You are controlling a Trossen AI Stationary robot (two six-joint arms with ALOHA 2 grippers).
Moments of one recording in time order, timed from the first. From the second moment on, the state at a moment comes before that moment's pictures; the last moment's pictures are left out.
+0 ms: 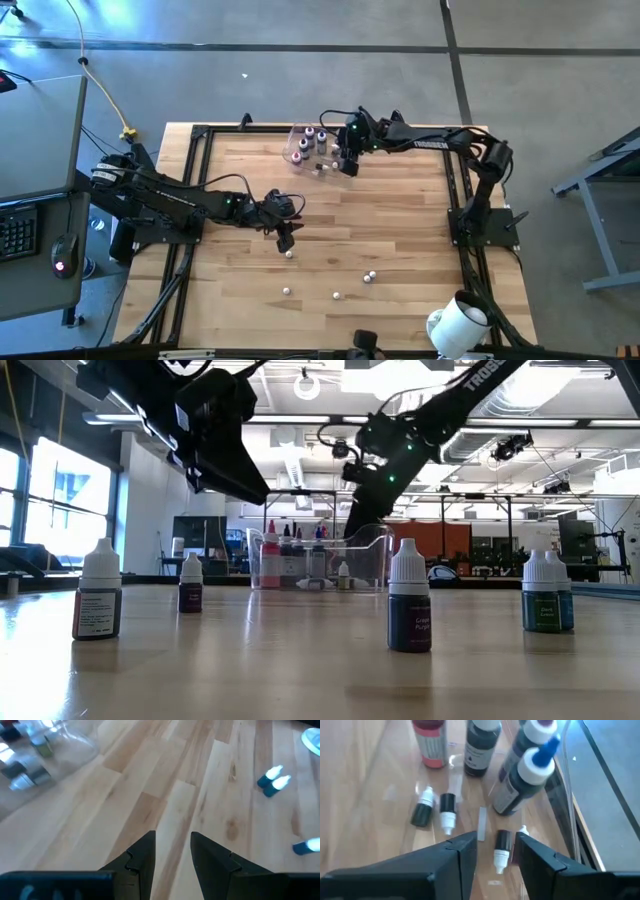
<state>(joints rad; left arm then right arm) -0.16 1.34 0.74 -0.05 -0.29 -0.44 -0.54 1.82 1.22 -0.20 -0.09 -0.33</state>
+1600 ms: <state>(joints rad) -0.27 1.57 0.74 -0.15 -0.01 -0.42 -0.21 1.82 1.64 -0.86 0.12 -0.18</state>
